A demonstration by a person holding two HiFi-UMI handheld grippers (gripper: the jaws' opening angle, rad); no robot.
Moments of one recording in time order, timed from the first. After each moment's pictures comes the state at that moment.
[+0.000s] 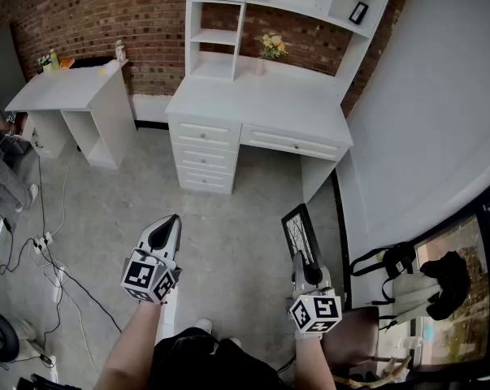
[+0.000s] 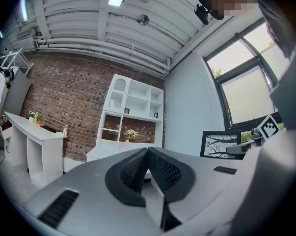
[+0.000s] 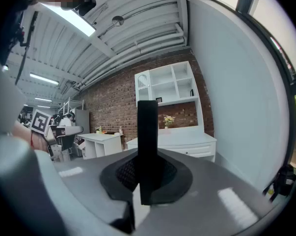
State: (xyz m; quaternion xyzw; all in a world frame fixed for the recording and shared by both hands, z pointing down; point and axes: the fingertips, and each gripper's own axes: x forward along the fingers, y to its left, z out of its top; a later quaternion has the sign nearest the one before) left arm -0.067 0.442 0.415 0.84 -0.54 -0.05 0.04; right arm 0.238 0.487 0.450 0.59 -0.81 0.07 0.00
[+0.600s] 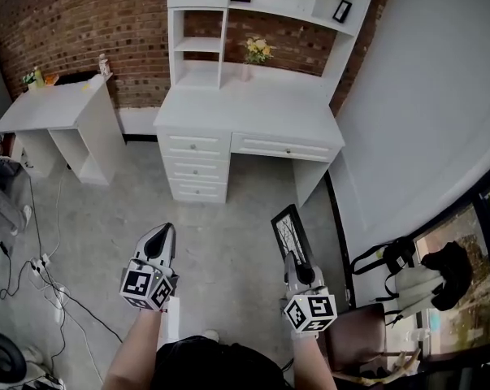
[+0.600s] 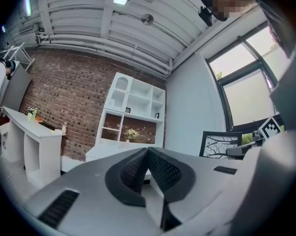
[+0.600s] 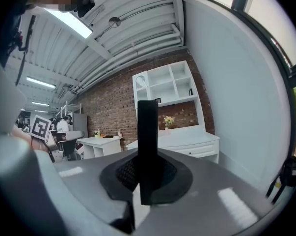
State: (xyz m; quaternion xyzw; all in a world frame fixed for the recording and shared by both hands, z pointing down) left arm -0.084 0.412 0.428 0.84 -0.53 -0.06 0.05; right arm 0.213 0.461 0.458 0.59 -0.80 0.08 -0.02
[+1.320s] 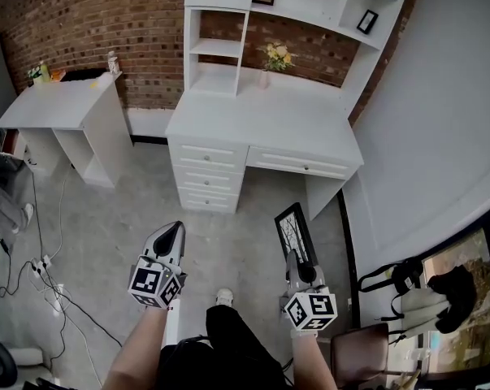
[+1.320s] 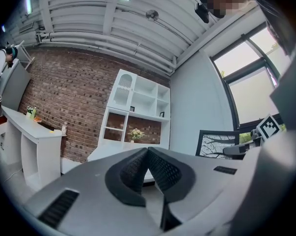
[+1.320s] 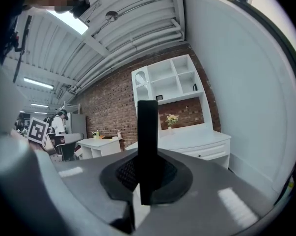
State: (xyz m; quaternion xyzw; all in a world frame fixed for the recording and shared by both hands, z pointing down) left arm -0.113 0.324 0.433 0.84 -0.54 -0.05 0.04; right arm 0.171 0.361 0.460 0.59 -0.80 0.09 -0.03
